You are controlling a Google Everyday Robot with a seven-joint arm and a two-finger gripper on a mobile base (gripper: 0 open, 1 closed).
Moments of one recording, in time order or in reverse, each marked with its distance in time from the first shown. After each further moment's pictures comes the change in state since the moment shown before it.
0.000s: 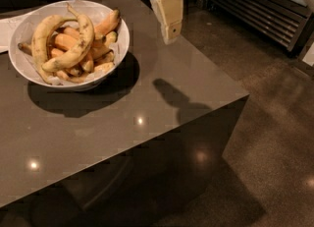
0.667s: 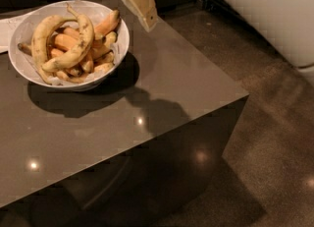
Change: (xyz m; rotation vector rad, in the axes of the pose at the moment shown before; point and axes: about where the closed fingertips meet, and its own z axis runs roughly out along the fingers) arm -0.036 -0.041 0.023 -0.011 0.099 -0.349
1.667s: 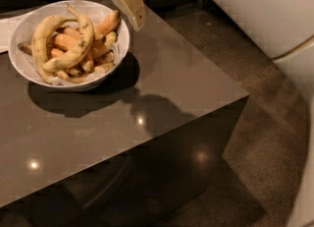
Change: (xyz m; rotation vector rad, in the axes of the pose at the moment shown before) arm -0.012 -0.023 0.013 0.030 -0.078 -0.045
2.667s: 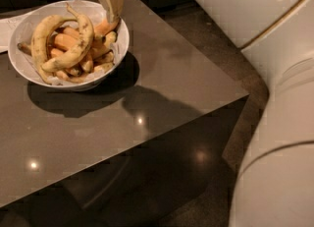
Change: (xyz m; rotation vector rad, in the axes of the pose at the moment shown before) arm -0.009 -0.020 0.020 -0.013 -0.094 -0.028
